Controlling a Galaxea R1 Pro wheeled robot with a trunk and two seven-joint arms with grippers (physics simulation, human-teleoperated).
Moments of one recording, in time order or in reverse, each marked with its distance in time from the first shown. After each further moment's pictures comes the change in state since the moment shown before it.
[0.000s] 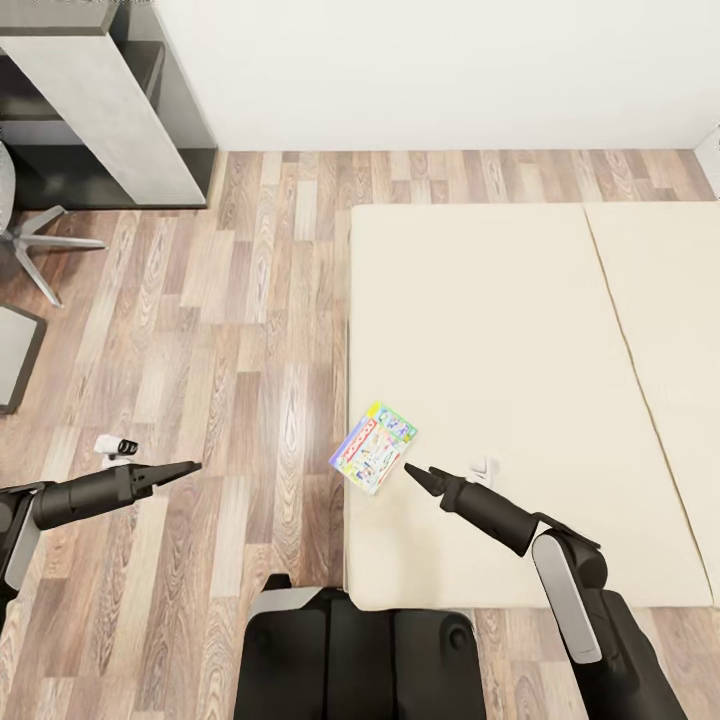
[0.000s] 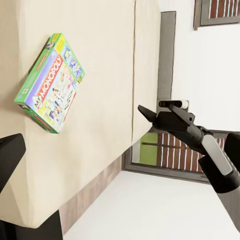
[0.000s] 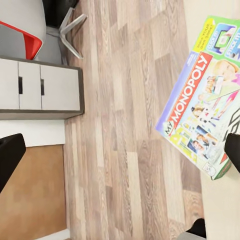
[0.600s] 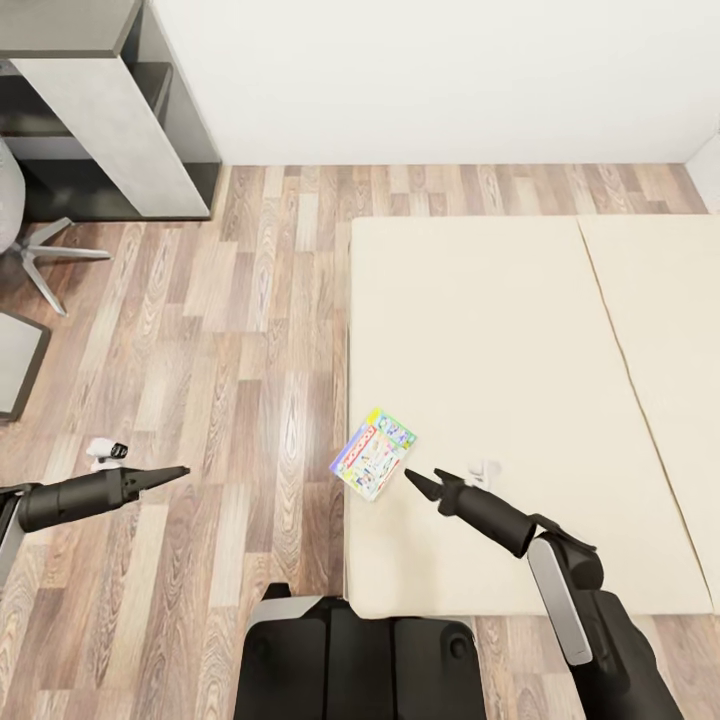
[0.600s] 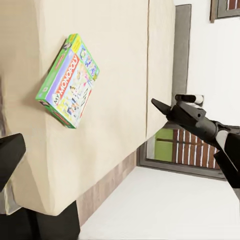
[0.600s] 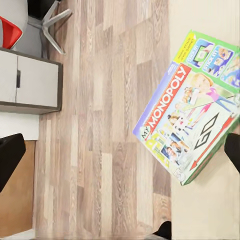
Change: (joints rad) left arm 0.000 0.042 0.003 0.021 -0.039 -0.015 0.003; right arm 0.000 0.000 0.008 0.021 0.118 -0.070 -0.010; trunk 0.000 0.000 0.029
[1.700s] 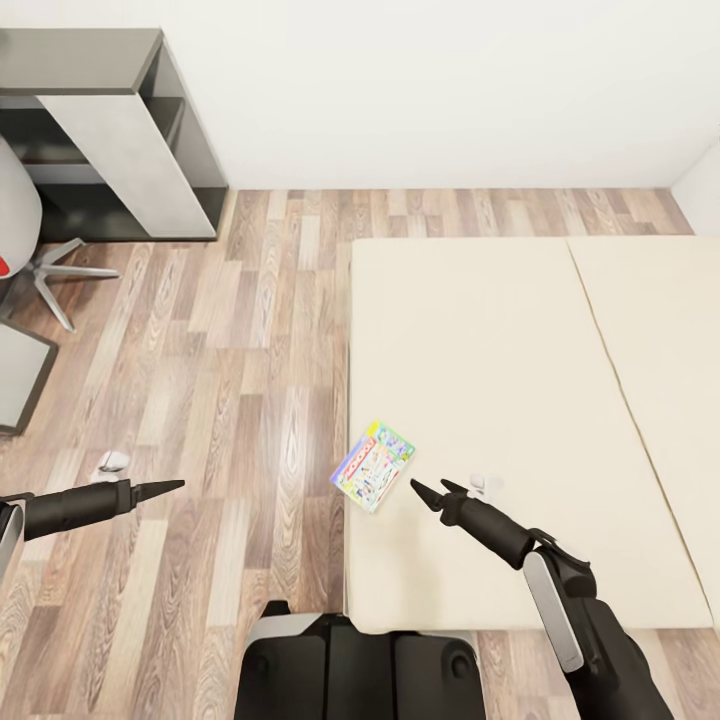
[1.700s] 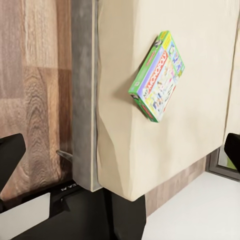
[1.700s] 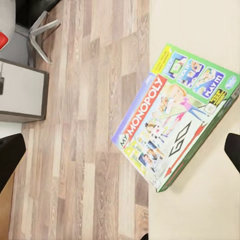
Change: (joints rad) left arm -0.001 0.018 0.016 0.074 -0.088 -0.080 0.263; right arm 0.006 -0.001 -0.015 0.126 0.042 -0.144 0.004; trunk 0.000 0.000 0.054
